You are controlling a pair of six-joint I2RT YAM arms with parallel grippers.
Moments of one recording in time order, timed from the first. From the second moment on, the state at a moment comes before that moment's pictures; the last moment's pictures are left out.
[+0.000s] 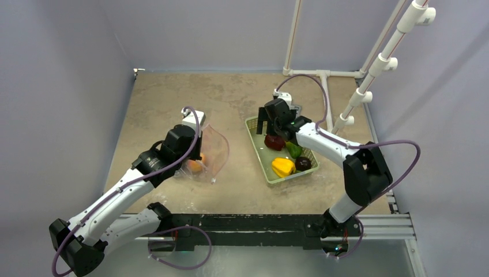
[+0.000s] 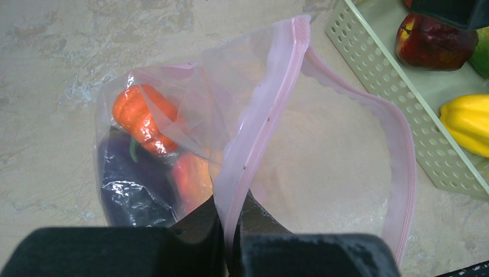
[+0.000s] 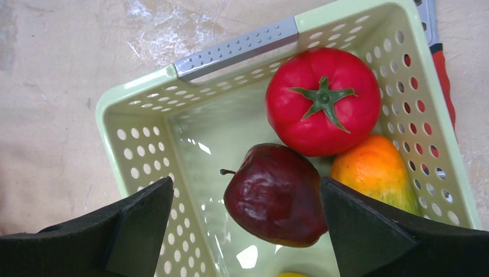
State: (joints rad) left arm -0.66 0.90 0.85 -0.59 -0.32 -0.26; right arm 0.62 1.60 1.14 -0.35 0.36 0.55
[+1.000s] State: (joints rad) left arm -0.66 0.90 0.85 -0.59 -0.32 -0.26; right arm 0.61 1.73 1.09 -0.30 0.34 0.54
